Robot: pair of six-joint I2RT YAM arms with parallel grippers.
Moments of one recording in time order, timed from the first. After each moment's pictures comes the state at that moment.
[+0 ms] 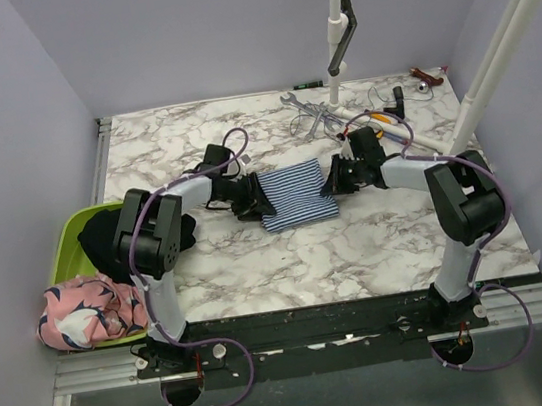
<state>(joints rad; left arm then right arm) -0.34 1.99 1.21 -0.33 0.70 -0.56 0.31 1.84 1.00 -0.02 -0.37 0.45</state>
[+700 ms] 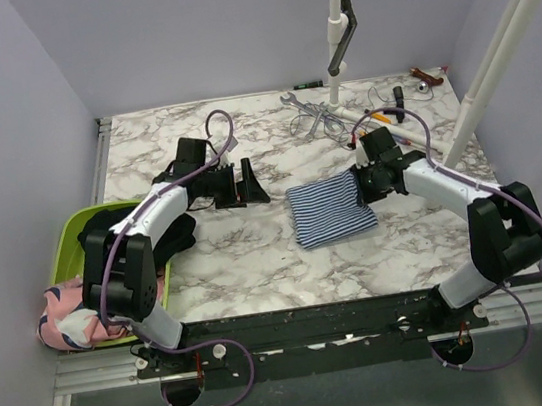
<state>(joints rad) -0.28 1.65 1.10 -0.37 0.72 -0.34 0.31 1.56 0.96 -0.45 -0.11 0.11</state>
